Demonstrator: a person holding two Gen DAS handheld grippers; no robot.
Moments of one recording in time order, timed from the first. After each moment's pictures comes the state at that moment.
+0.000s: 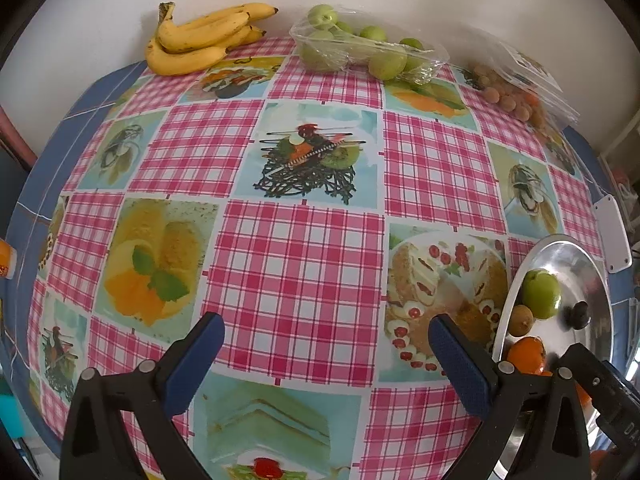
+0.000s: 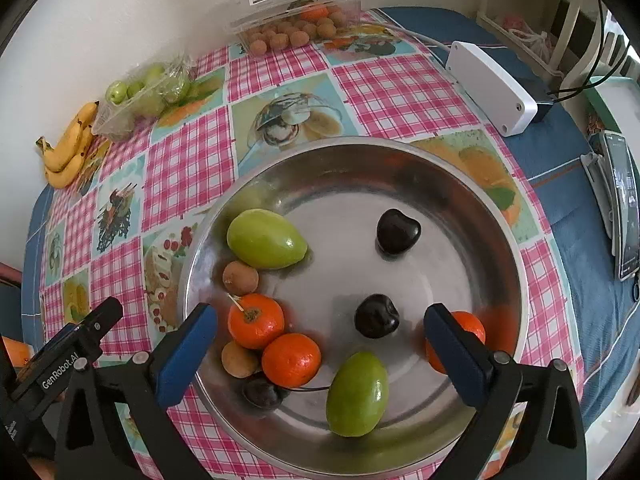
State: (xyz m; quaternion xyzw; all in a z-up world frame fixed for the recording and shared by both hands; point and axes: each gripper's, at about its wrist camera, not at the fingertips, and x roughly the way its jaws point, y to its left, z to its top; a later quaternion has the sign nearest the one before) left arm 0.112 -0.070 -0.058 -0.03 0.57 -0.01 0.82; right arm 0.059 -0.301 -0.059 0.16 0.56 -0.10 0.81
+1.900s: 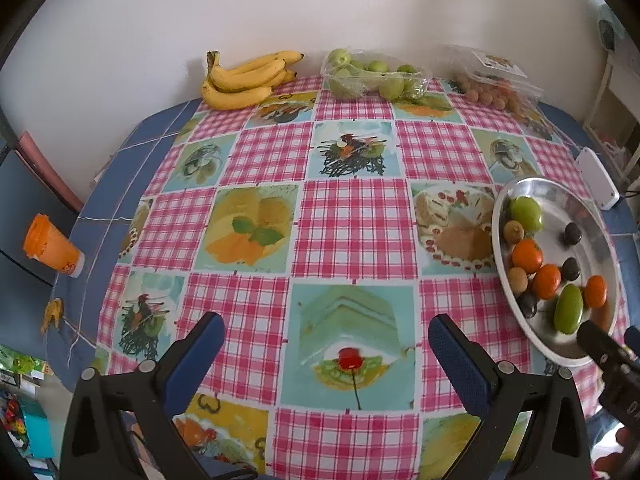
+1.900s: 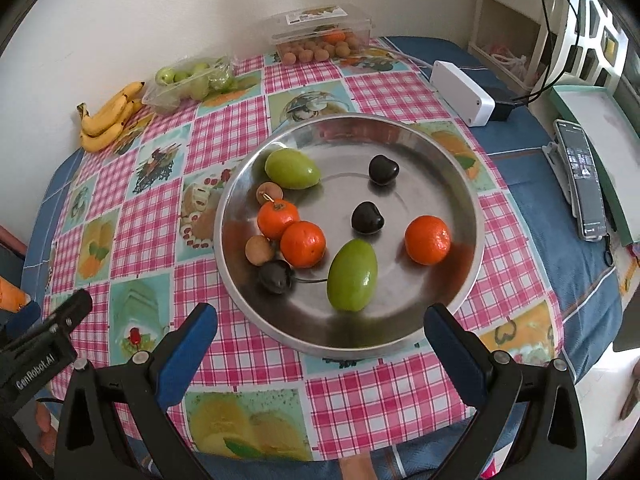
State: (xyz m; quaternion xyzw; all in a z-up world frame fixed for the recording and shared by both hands) left arm -0.001 -0.043 -0.001 0.05 0.51 0.02 0.86; right arm -0.041 -0.269 -0.026 0.11 0.51 -0.08 0.85
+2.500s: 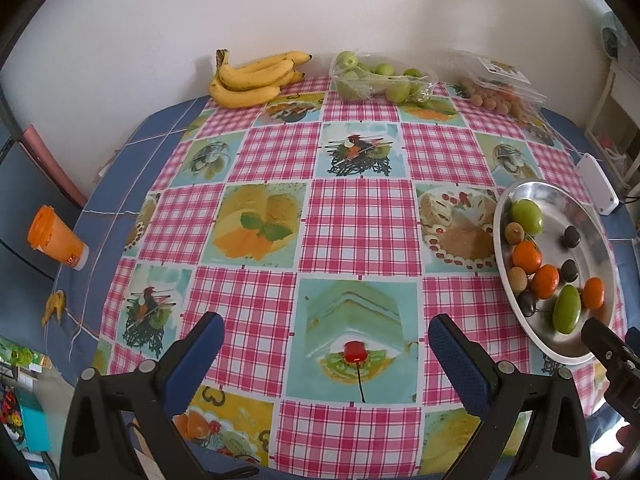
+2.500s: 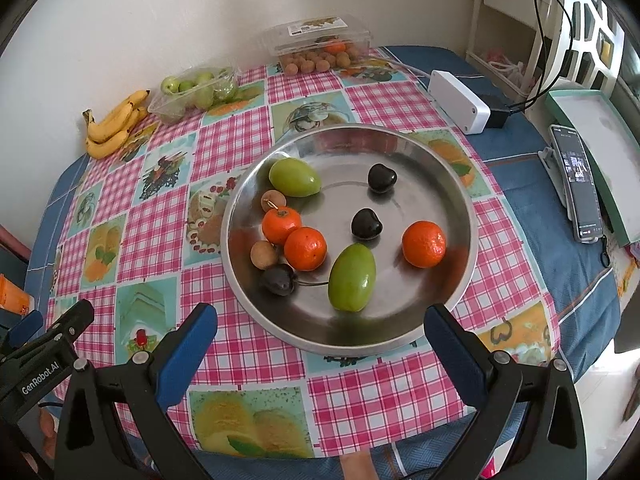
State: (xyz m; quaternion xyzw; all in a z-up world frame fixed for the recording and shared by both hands) left arm -0.007 -0.037 0.003 0.04 0.51 0.02 0.86; right arm -0.047 -0.268 -0.019 0.12 0.50 -0.08 0.85
